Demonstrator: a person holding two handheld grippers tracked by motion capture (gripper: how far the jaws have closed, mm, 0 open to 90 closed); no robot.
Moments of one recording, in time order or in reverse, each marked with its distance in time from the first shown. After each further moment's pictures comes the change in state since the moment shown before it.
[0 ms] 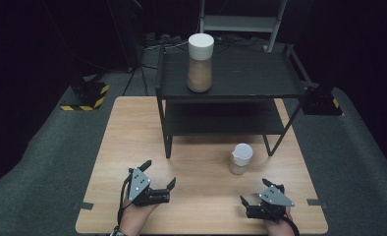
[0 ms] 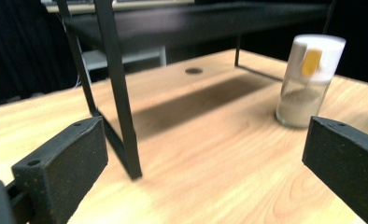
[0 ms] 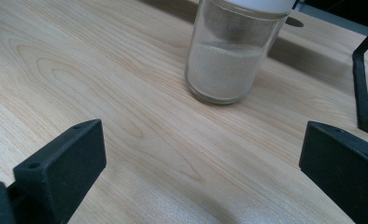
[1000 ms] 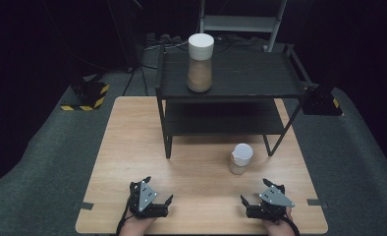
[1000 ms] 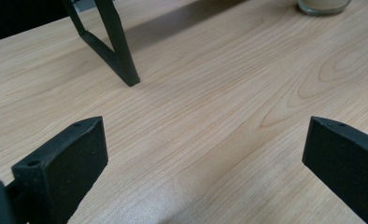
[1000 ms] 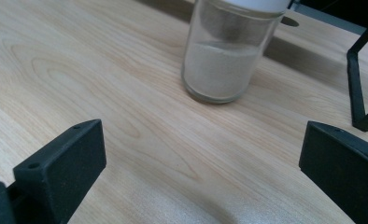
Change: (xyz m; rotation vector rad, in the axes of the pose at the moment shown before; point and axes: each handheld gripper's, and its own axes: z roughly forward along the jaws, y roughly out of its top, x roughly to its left) left arm -0.012 -0.024 0.006 0.221 0.030 0.132; right arm 0.002 -0.001 -0.001 -0.006 -0.019 0.017
